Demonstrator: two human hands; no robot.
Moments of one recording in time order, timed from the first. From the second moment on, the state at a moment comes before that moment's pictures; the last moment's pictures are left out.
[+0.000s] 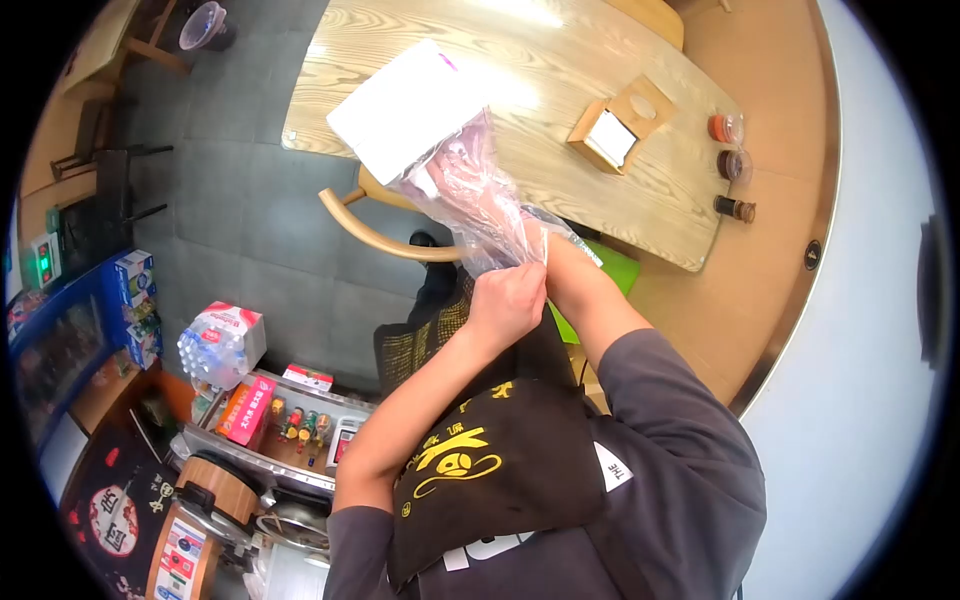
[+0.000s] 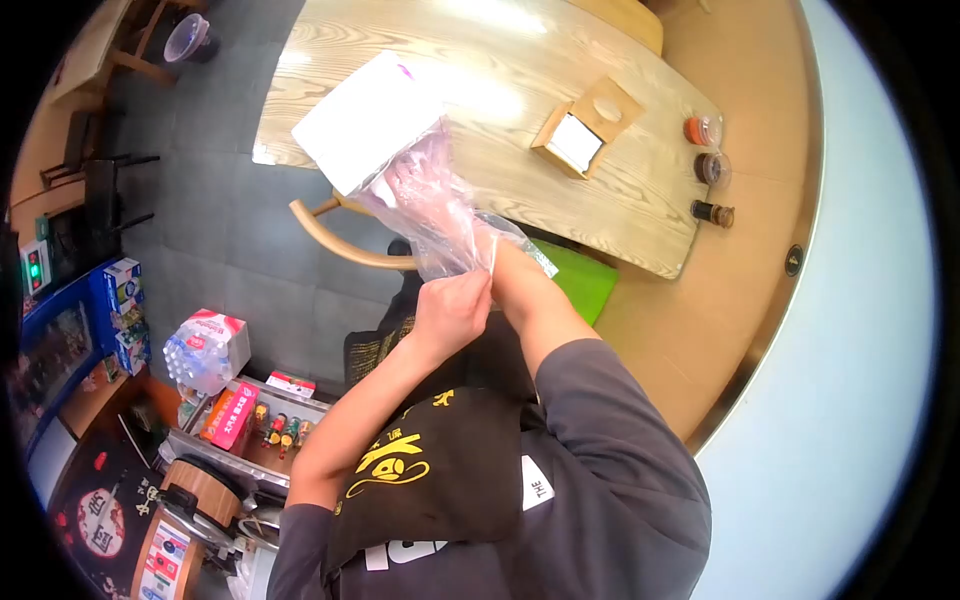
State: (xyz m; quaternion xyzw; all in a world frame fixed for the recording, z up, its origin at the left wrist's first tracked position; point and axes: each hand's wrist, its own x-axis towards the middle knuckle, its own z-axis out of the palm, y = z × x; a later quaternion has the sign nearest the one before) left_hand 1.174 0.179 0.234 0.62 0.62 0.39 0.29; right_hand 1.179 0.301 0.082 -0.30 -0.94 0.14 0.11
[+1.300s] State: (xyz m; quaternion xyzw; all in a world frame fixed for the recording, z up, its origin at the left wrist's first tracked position) left_hand 1.142 0.194 0.265 0.33 0.43 0.51 0.67; right_hand 1.329 0.215 0.314 -0.48 -0.45 0.62 0.42
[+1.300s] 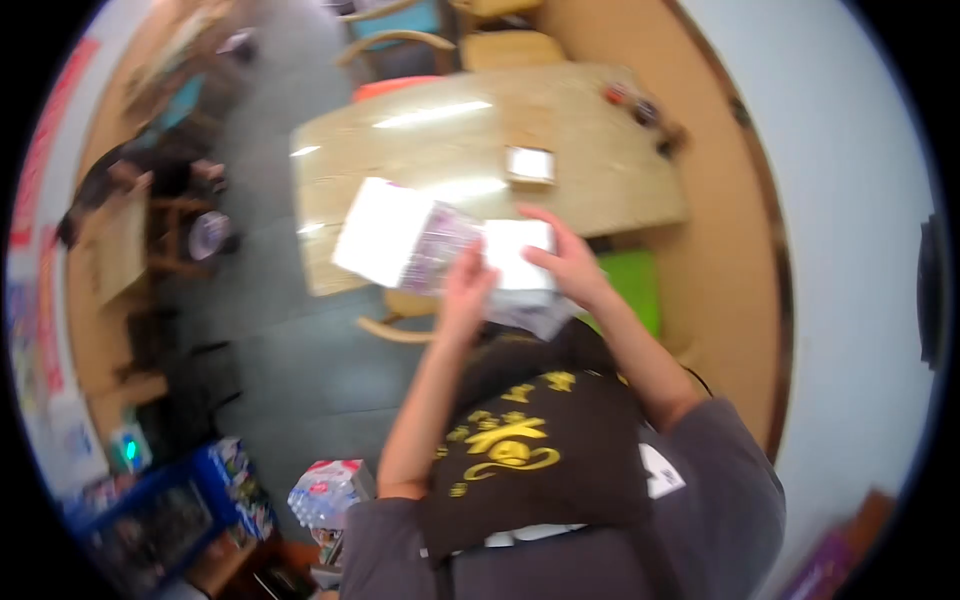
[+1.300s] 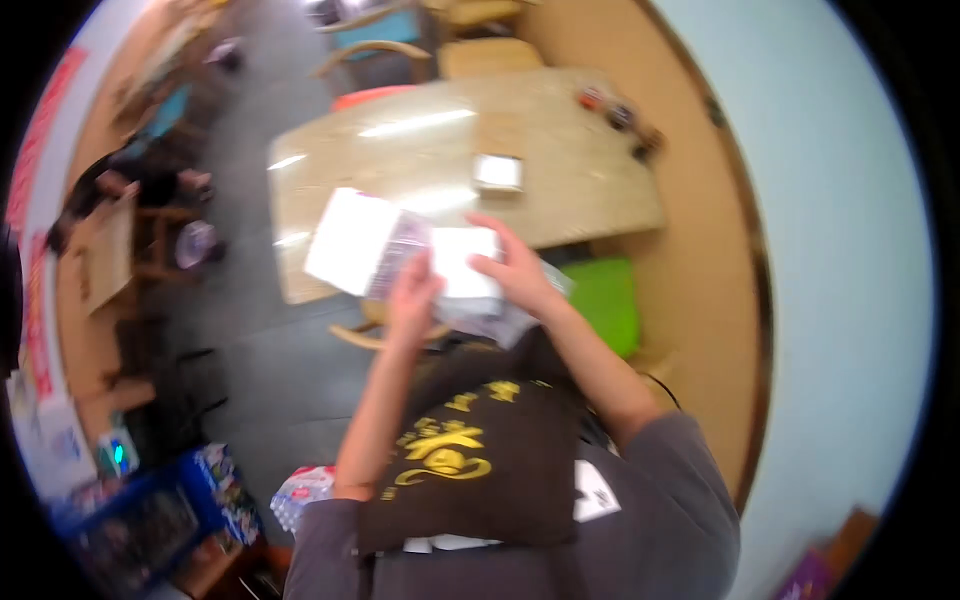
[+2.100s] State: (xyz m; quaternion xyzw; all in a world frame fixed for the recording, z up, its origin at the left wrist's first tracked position) left_hand 1.132 0.166 0.275 0.29 0.41 0.47 0.73; right_hand 1.314 0.192 0.303 -0.45 -0.35 0.76 0.32
